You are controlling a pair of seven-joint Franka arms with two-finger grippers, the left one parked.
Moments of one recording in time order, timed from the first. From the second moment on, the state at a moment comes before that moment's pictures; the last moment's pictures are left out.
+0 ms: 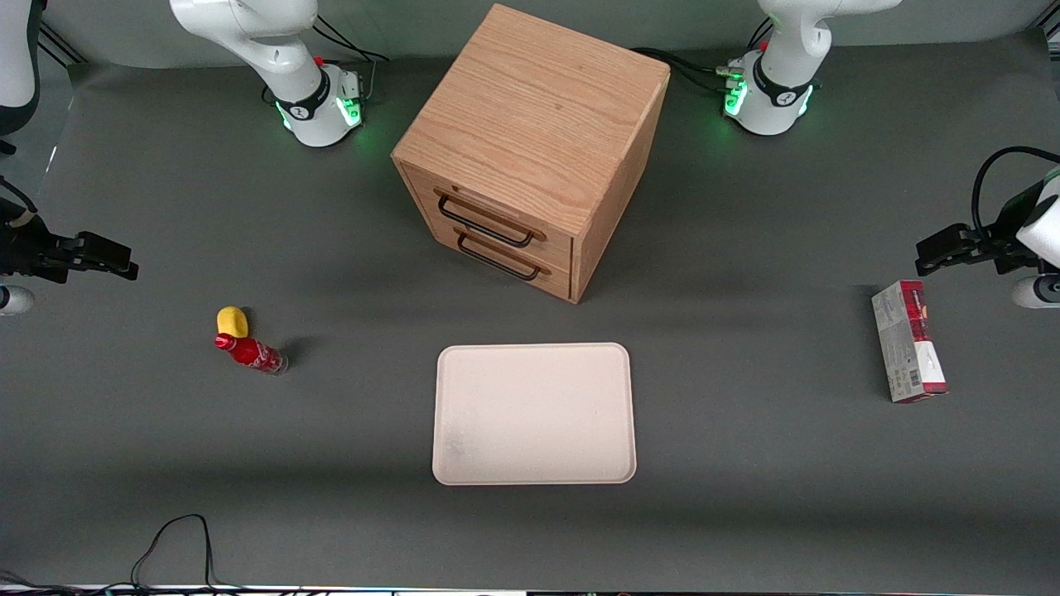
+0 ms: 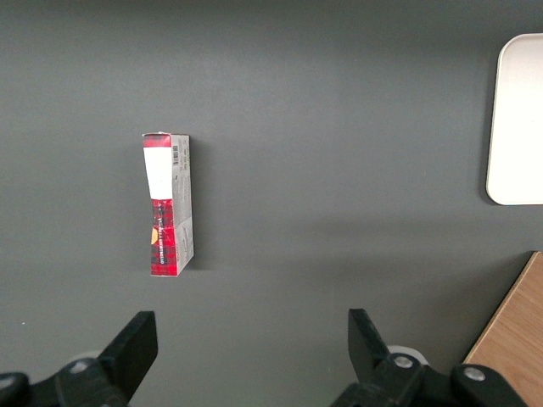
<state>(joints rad) 0.01 0.12 -0.07 -1.49 -0.02 1.53 -0.07</state>
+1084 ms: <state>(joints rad) 0.01 0.21 -0.07 -1.43 0.00 1.54 -0.07</state>
